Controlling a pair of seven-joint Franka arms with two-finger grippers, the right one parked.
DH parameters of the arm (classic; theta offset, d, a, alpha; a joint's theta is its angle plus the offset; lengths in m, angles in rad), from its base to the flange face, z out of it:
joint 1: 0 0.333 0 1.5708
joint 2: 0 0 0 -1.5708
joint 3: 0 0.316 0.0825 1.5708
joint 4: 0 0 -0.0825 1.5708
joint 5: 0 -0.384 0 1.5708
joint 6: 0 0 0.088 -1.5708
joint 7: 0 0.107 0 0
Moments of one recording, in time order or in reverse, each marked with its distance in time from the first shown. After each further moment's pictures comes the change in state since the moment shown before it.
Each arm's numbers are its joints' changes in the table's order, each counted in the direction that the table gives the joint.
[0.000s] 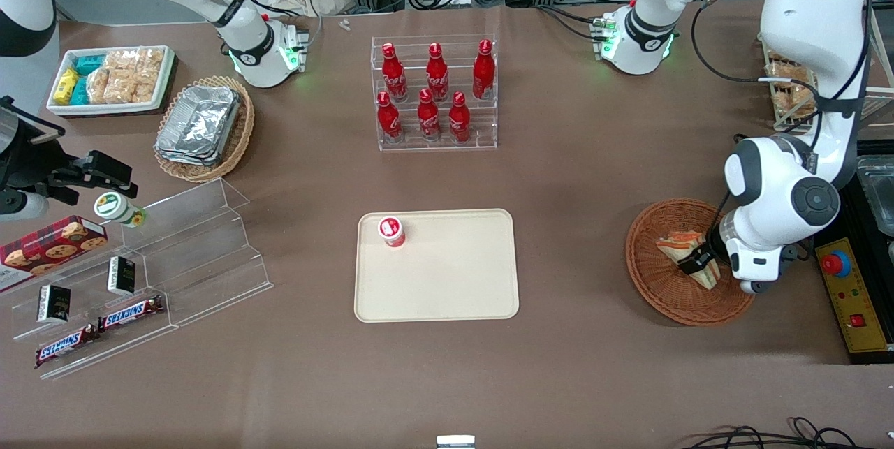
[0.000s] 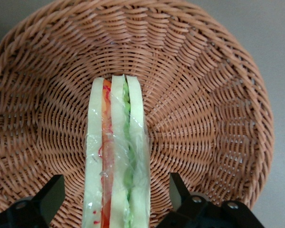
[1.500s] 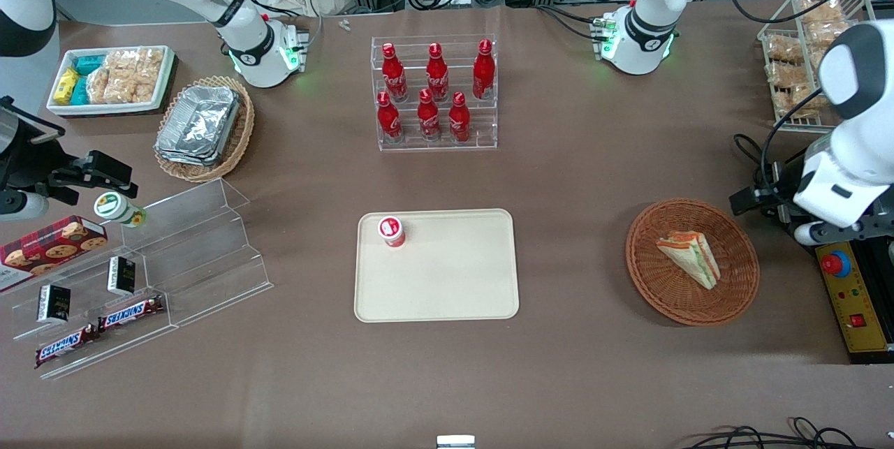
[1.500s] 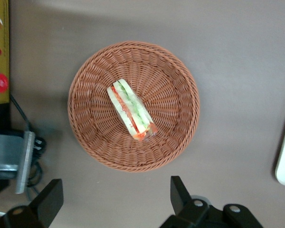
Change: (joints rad) arm -0.009 0.312 -0.006 0.168 -0.032 0.474 0.464
